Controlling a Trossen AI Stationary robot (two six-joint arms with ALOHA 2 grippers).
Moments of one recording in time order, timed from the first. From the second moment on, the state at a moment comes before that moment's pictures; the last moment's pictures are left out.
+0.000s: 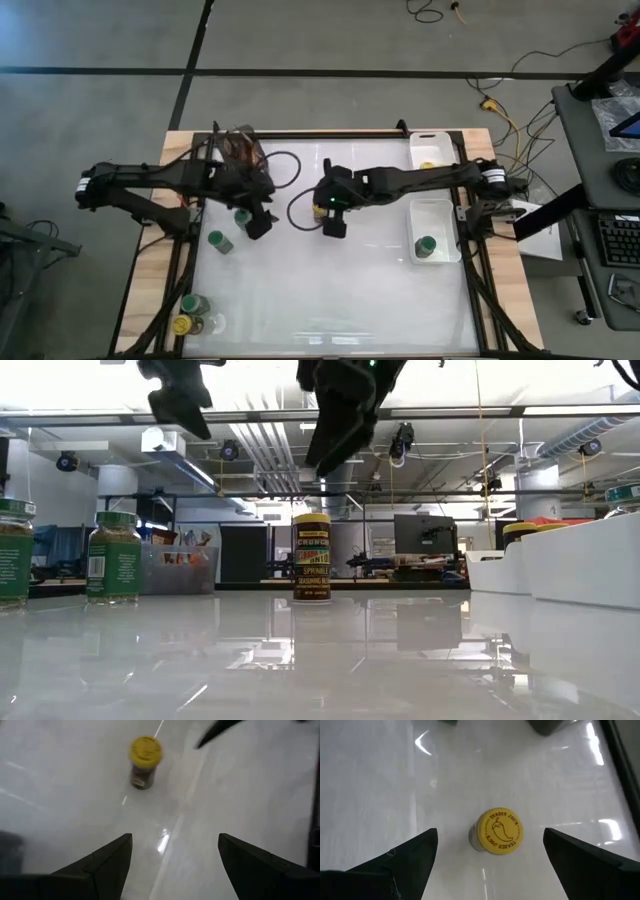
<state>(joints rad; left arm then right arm) -0.01 1.21 1.19 -0.93 -0.04 -0.41 -0.01 1.86 1.62 -0.74 0.16 0.04</state>
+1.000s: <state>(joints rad) -0.12 1.26 1.09 -0.80 -0.01 -0.48 -0.11 2.01 1.62 -0.67 0.03 -0.02</state>
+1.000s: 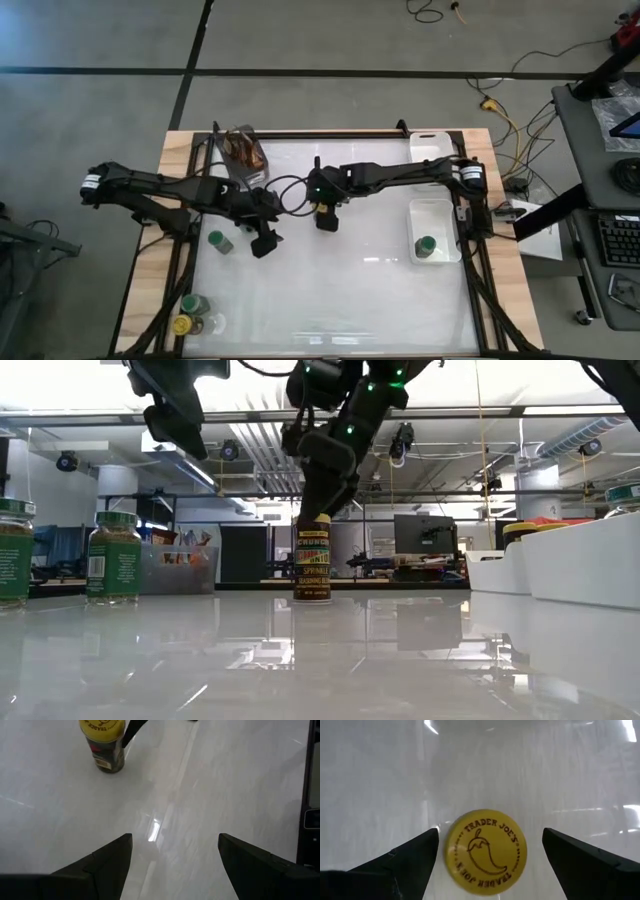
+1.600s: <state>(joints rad) -0.12 1.26 1.09 -0.80 -0.01 -0.45 -0.11 2.00 1.62 -0.70 -0.01 -0.08</state>
